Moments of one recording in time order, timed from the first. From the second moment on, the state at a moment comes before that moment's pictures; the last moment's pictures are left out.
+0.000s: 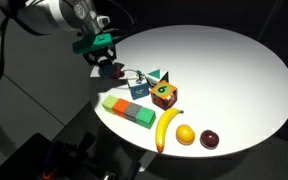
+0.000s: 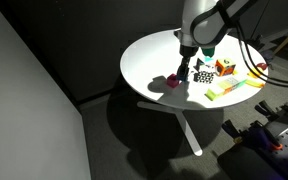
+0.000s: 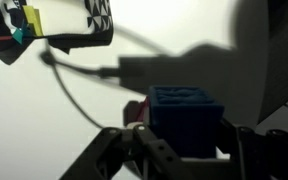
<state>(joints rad) 0.11 0.41 0.17 -2.14 -0.16 2.57 -0.29</state>
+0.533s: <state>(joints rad) 0.11 0.43 0.17 -2.11 -0.08 2.57 -0.18</state>
